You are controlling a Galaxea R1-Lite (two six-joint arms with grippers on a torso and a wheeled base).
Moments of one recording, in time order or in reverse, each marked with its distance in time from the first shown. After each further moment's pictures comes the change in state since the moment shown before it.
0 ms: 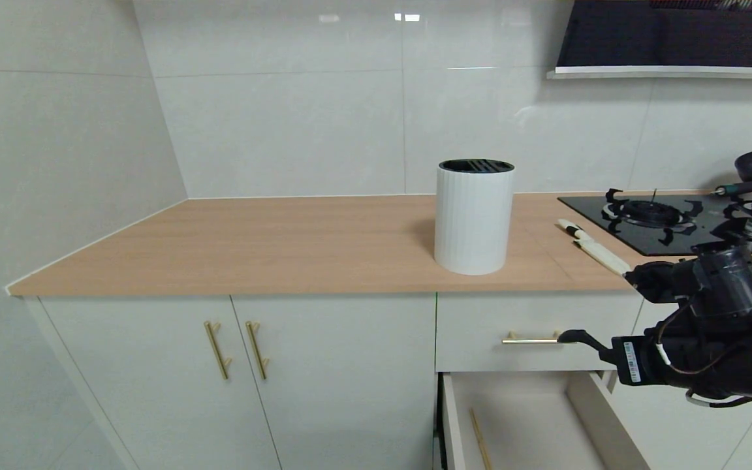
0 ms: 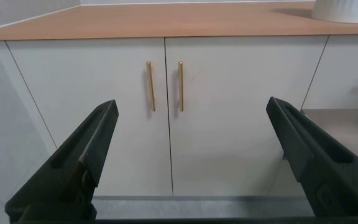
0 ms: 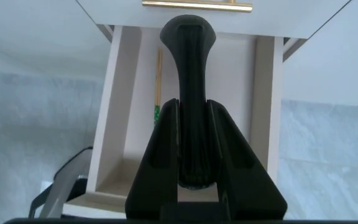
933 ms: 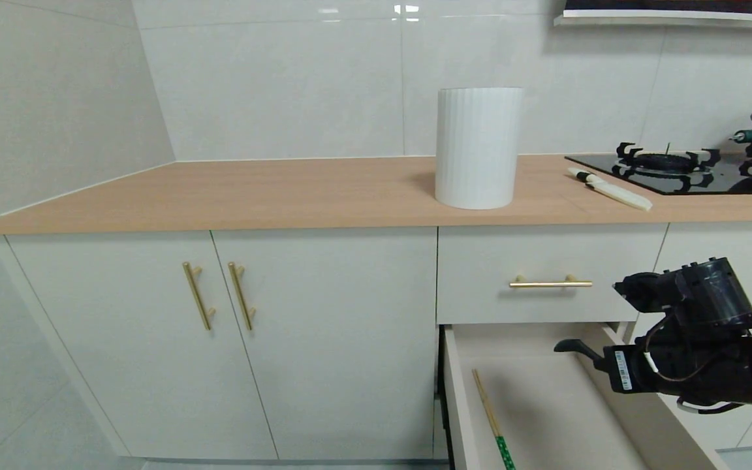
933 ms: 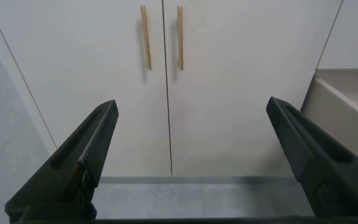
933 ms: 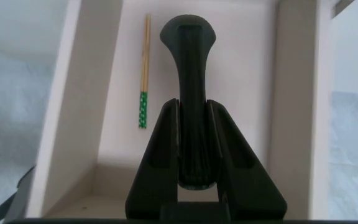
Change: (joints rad) left arm 0.000 0.000 0.000 0.000 0.000 0.000; right arm 0.001 0.054 0.024 -0.044 -0.001 -0.003
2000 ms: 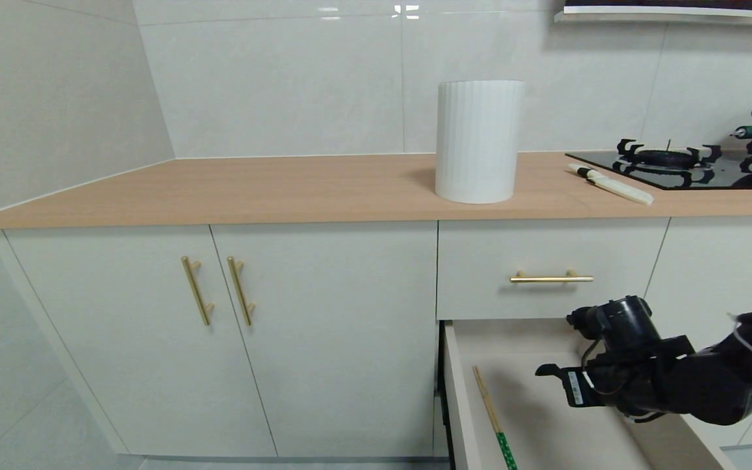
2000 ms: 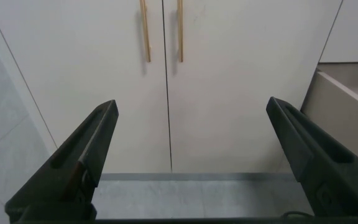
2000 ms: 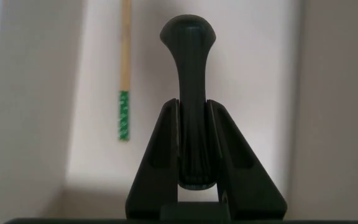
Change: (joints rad) left arm 0.000 0.000 0.000 0.000 0.000 0.000; right arm -0.001 0.376 0.001 -0.271 -0.031 0.006
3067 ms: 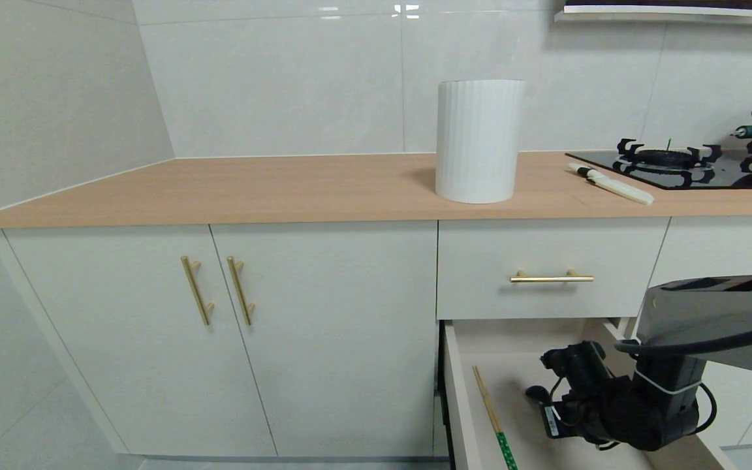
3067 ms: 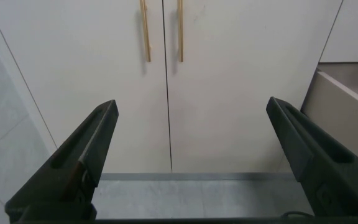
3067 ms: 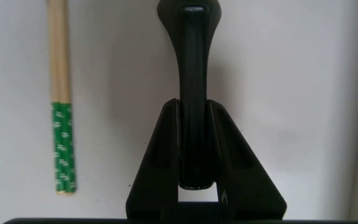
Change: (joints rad) left arm 0.000 0.000 0.000 -0.001 0.000 0.000; right arm -0.008 0.387 -0.043 -0.256 -0.047 -0.036
